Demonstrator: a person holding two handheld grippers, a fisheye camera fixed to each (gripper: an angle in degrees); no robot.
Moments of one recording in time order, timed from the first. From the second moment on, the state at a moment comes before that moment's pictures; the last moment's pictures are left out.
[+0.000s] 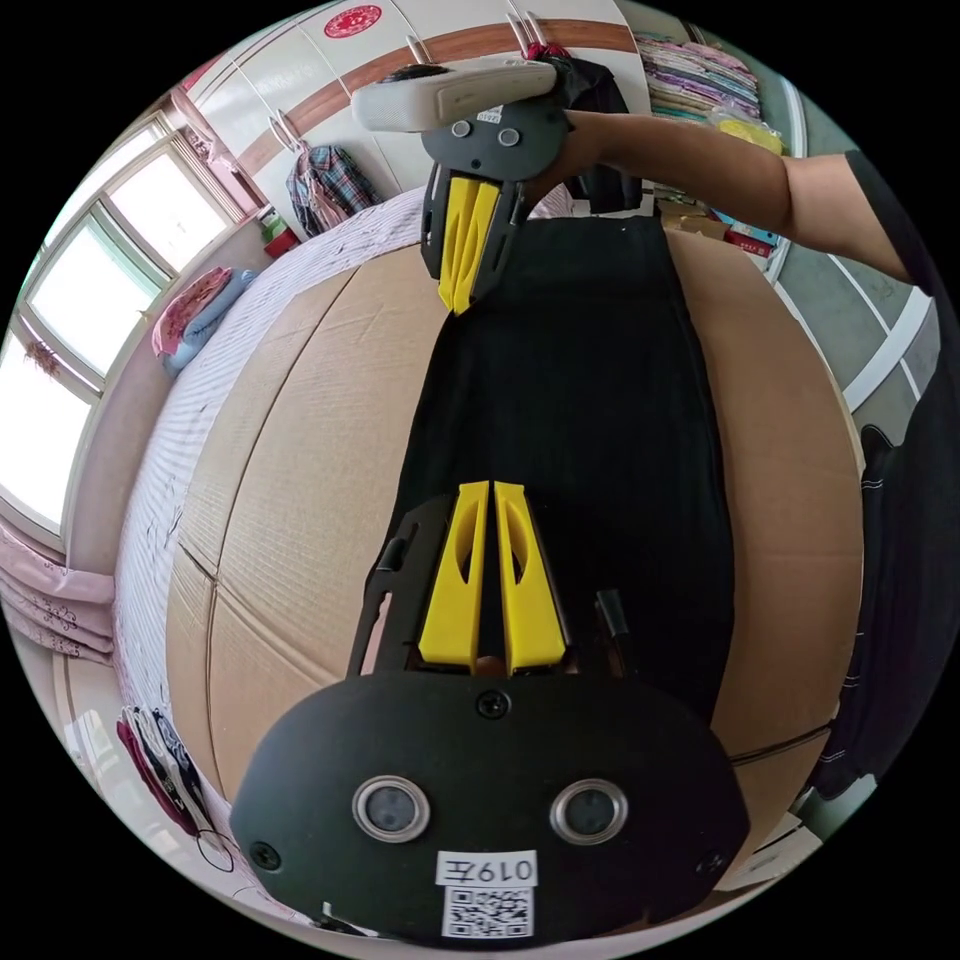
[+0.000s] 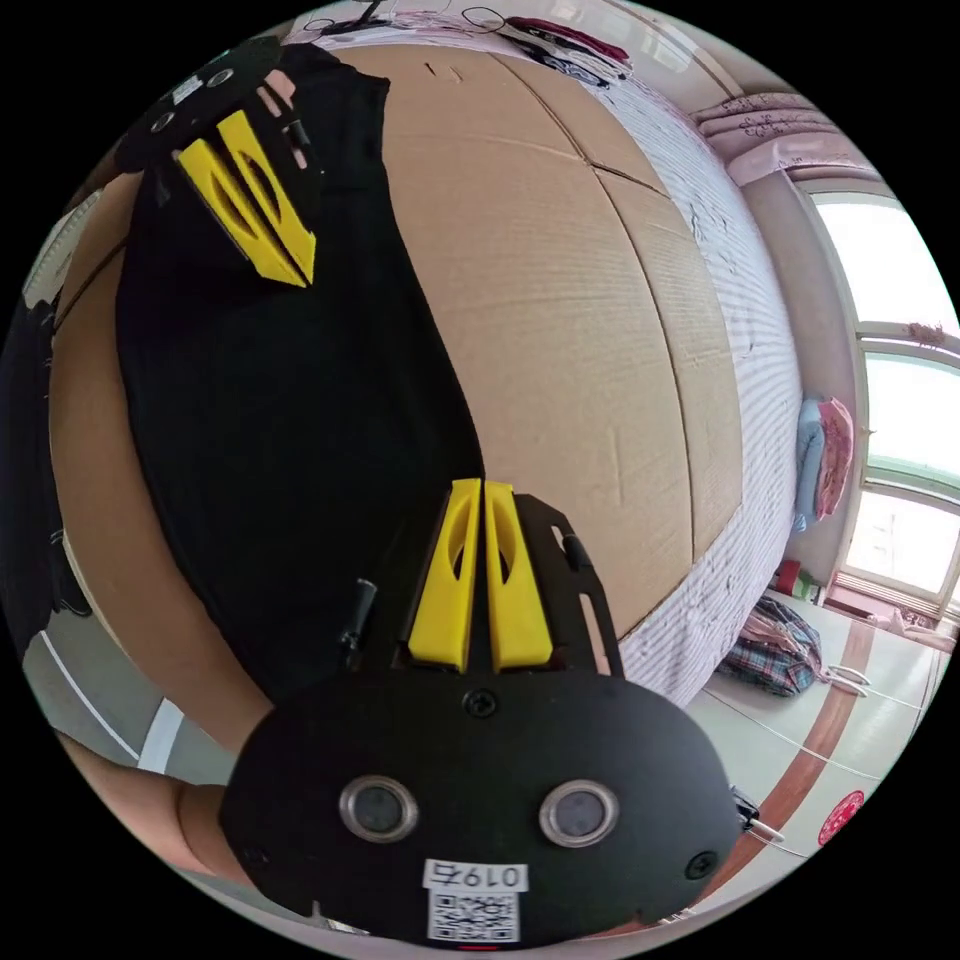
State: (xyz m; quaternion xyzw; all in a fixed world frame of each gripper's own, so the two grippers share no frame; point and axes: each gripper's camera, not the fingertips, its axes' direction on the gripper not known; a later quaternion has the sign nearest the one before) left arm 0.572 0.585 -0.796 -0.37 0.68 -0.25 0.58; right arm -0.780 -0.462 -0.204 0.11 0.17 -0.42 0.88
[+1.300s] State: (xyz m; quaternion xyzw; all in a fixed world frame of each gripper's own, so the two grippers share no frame) left arm 0.629 0.413 -0.675 -0.37 0.68 -0.32 0.55; right arm -0.379 -0.180 -0.117 0.27 -0.26 0.04 0.93
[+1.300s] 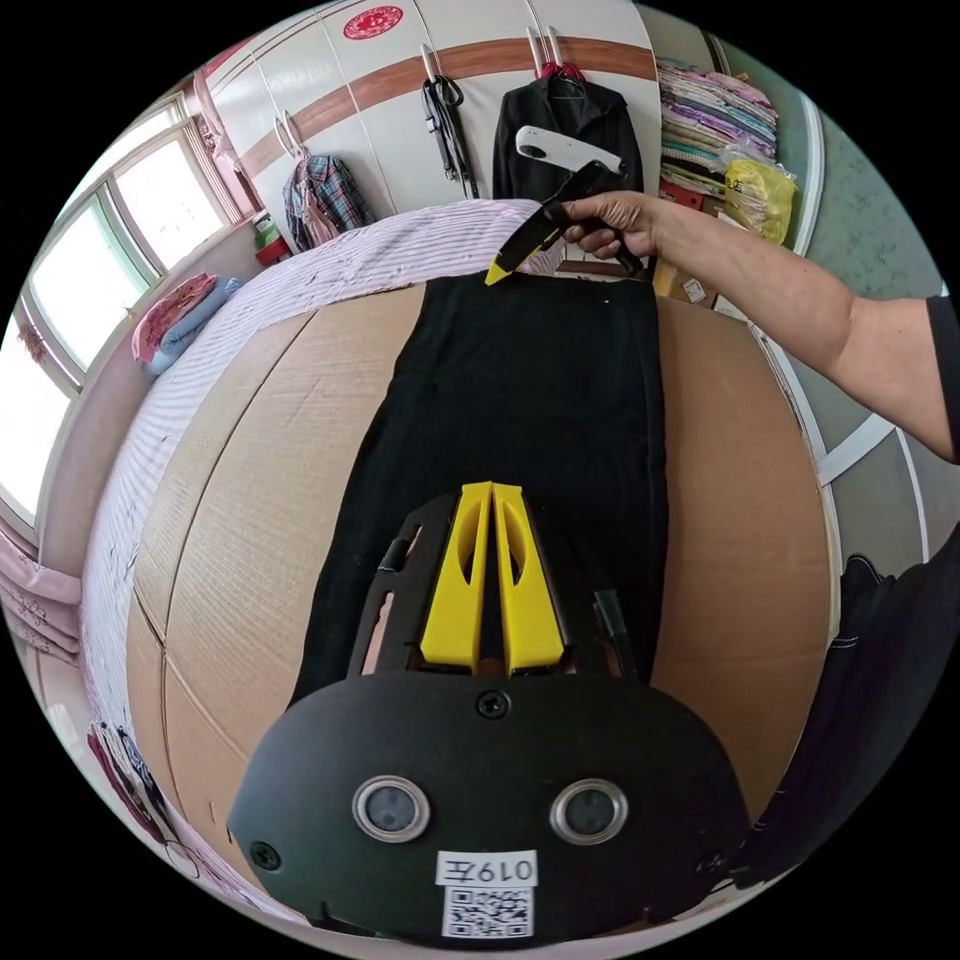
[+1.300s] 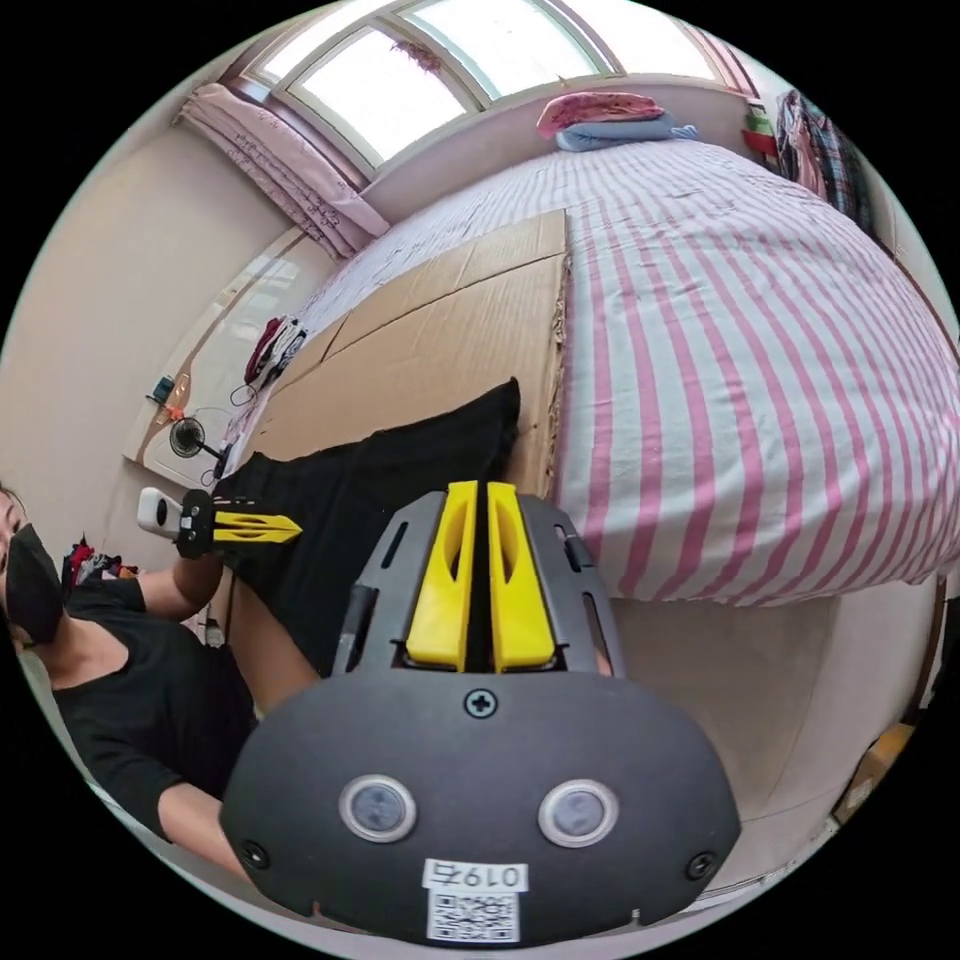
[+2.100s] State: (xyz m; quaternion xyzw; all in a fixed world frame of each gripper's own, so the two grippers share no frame) left arm 0.637 0.468 -0.597 -0.31 0.63 -0.50 0.51; right arm -0.753 -0.129 -0.093 0.27 0.36 -0.15 0.88
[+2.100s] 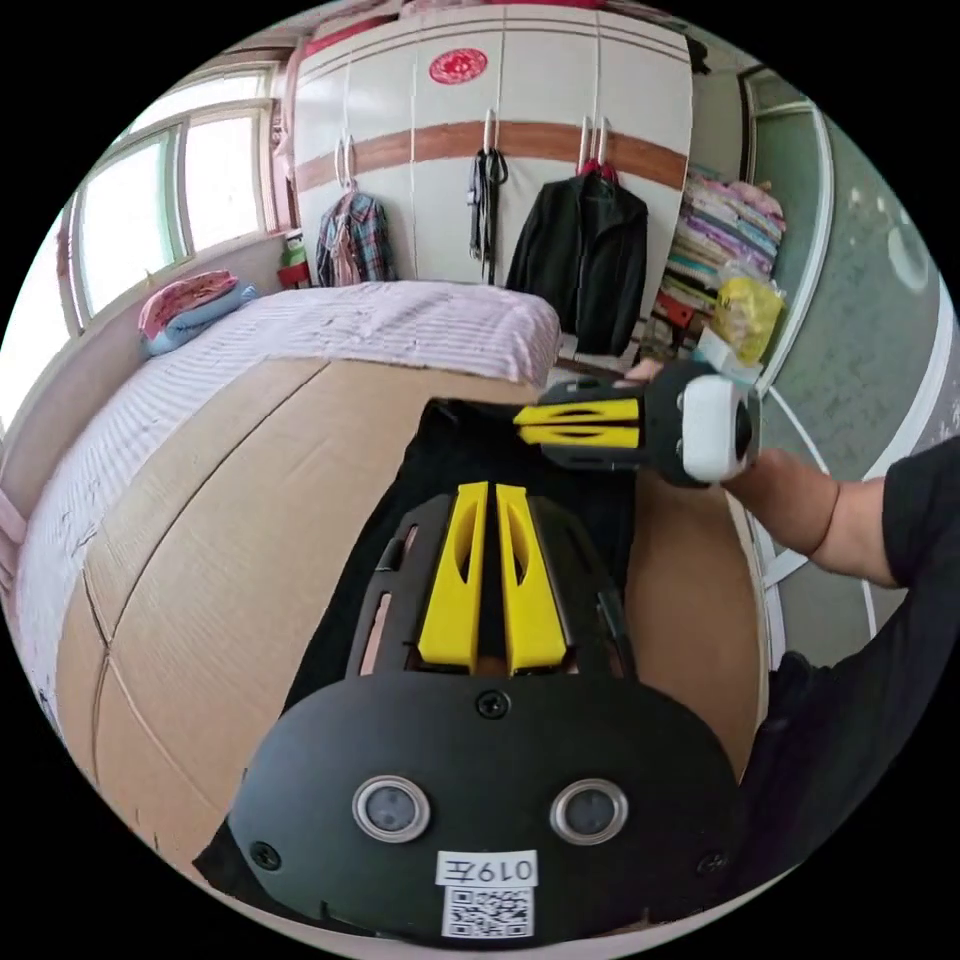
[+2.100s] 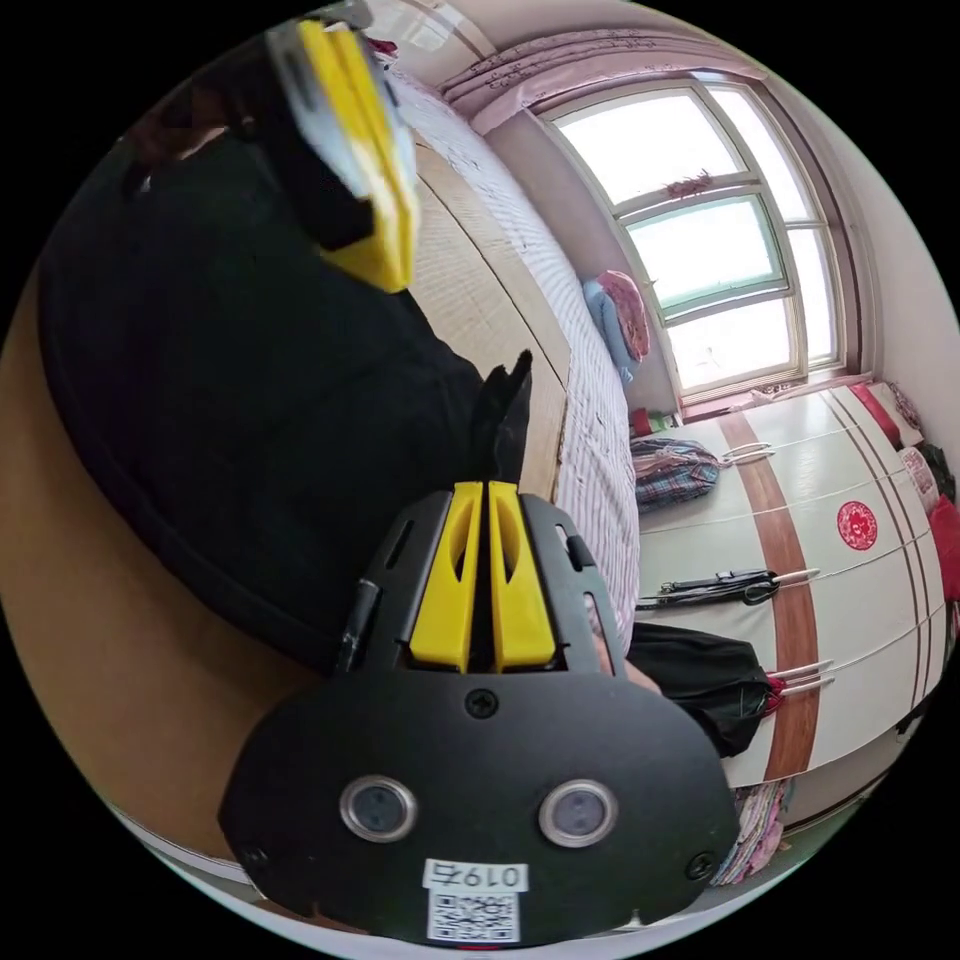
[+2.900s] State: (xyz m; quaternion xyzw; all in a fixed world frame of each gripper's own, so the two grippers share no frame) left arm 0.765 0.520 -0.520 -0.40 0.64 -0.53 0.39; right arm -0.765 -0.118 -0.095 0.33 0.38 -0.12 0.86
